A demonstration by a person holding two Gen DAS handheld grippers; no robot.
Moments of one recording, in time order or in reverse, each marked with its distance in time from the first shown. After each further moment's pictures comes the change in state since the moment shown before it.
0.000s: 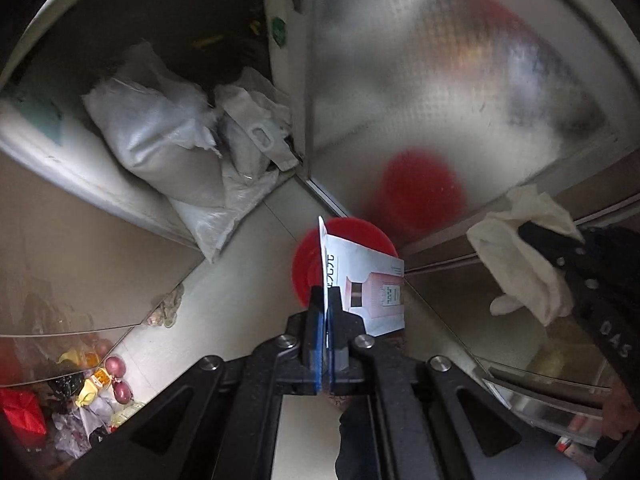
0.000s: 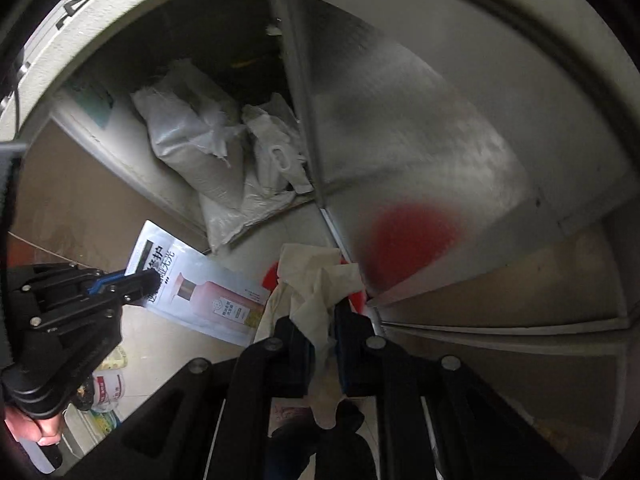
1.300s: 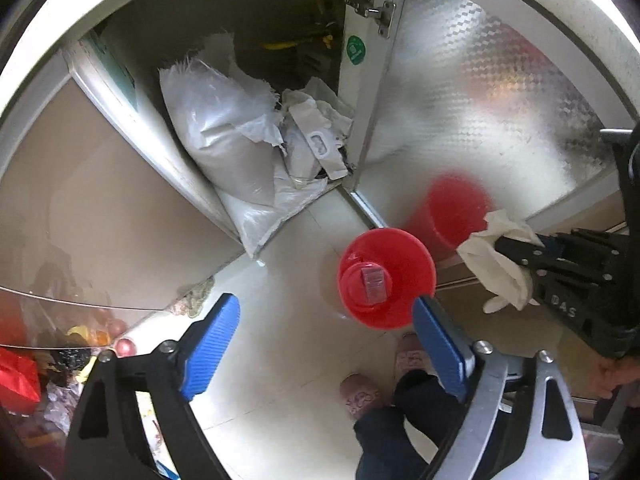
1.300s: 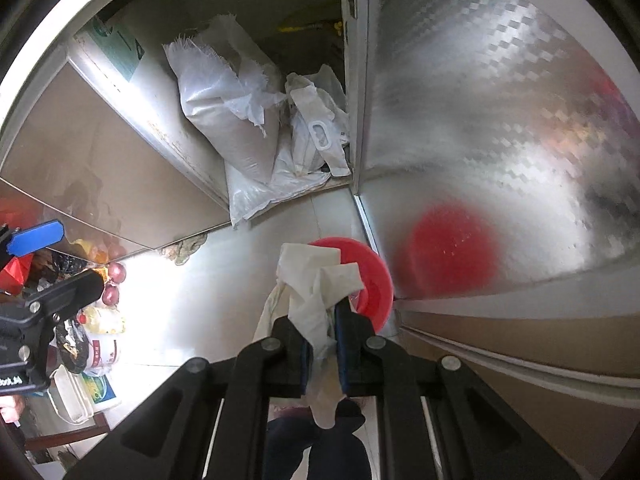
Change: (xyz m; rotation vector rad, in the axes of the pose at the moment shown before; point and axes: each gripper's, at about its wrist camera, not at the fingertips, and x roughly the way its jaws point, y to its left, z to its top) left arm -0.037 0.068 -0.031 -0.128 -0.071 0.067; right arm 0.044 0.028 0.007 -0.157 0.070 0.063
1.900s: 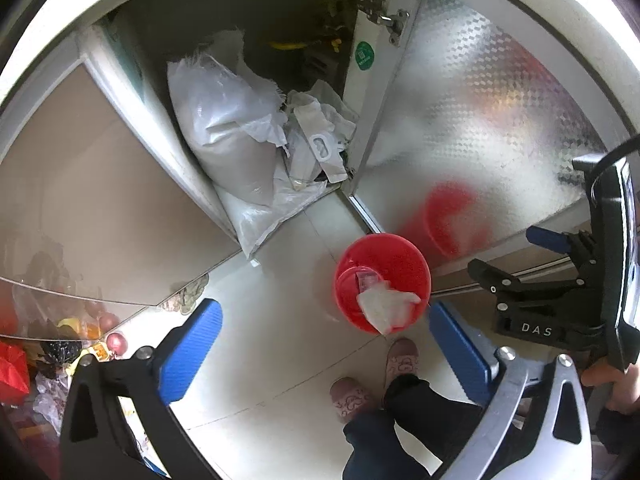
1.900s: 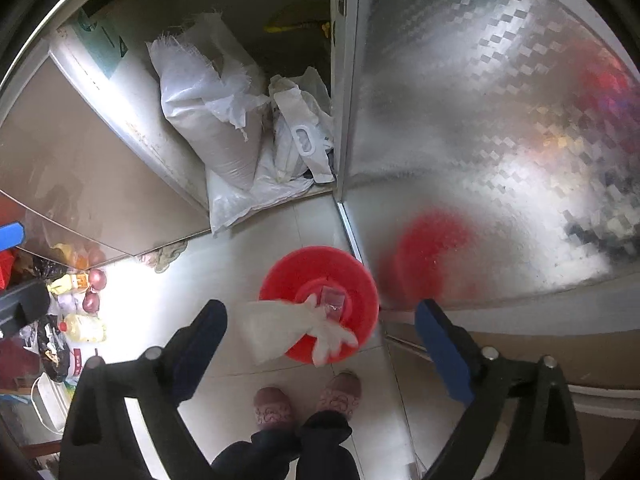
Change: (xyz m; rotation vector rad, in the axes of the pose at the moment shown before) left arm -0.008 0.008 0.000 -0.048 -0.013 -0.013; right arm 0.006 -0.003 -0.002 0.007 -0.019 -0.068
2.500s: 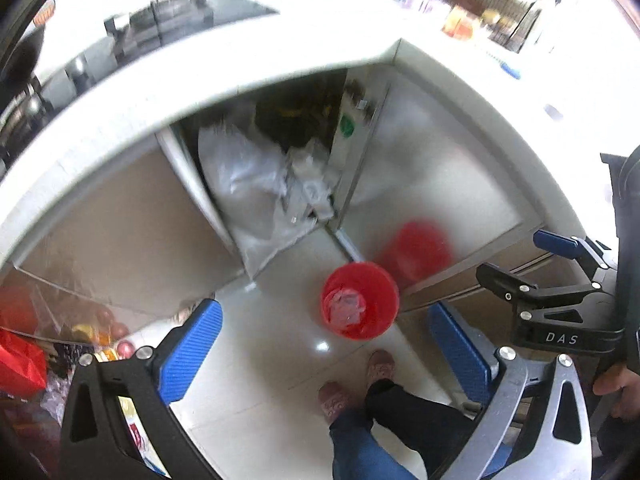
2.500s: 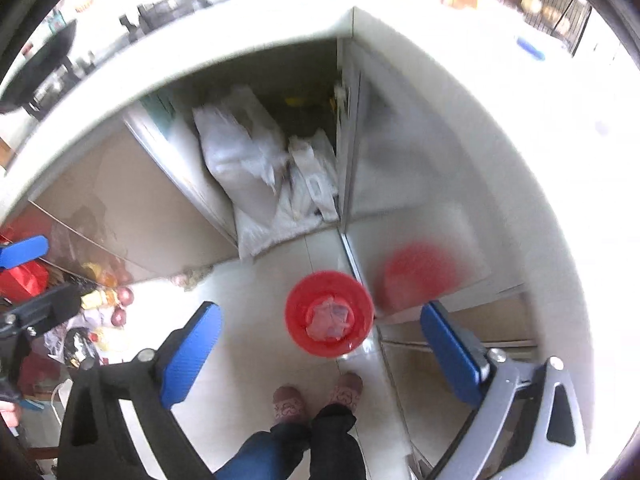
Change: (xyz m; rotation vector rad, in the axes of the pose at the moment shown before) left arm -0.169 -0.005 0.004 -0.013 -0.126 -0.045; right arm -0.176 0.016 0.016 0.009 -0.112 0.017
